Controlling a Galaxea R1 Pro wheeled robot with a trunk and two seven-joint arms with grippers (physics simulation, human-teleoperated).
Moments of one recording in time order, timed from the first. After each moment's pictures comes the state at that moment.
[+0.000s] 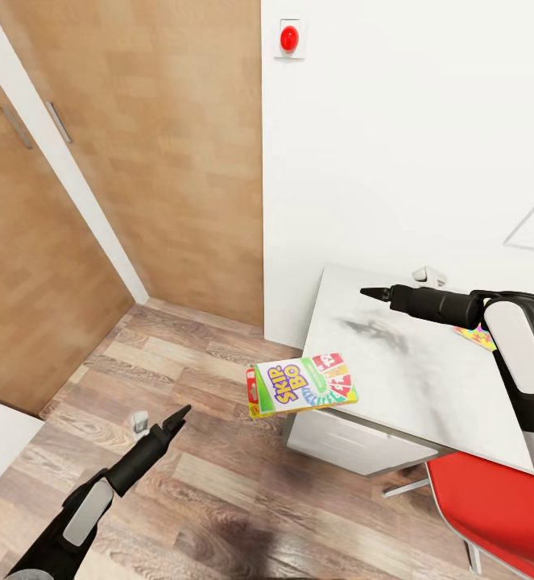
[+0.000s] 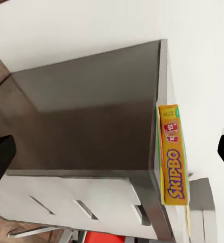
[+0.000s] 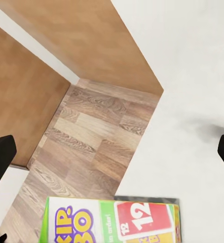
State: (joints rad) left arm -0.45 0.14 0.07 -0.72 0.90 0.33 -0.85; right arm -0.89 -0.40 0.07 -1.50 -0.96 1.04 0.02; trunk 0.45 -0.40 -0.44
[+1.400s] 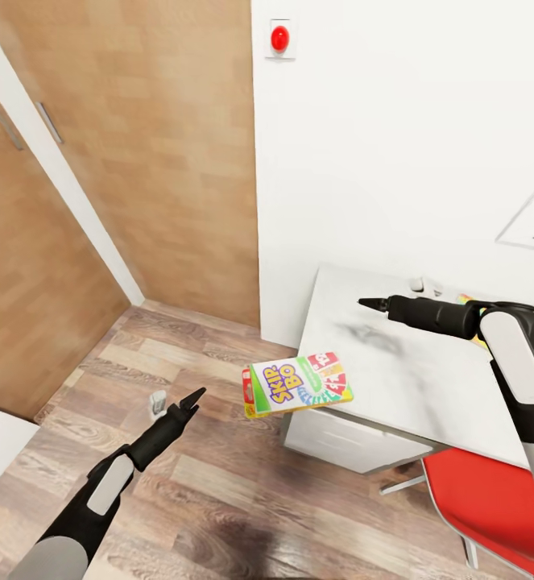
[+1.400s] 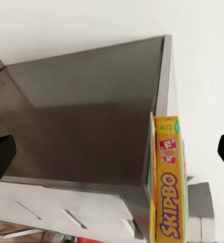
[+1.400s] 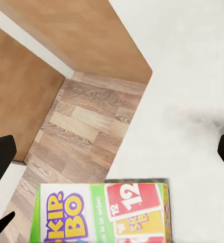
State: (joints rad) left arm -0.53 0.08 0.07 -0.71 0.90 0.37 -0.73; right arm -0.84 -0.40 0.07 -1.50 -0.95 1.04 0.02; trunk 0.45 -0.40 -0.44
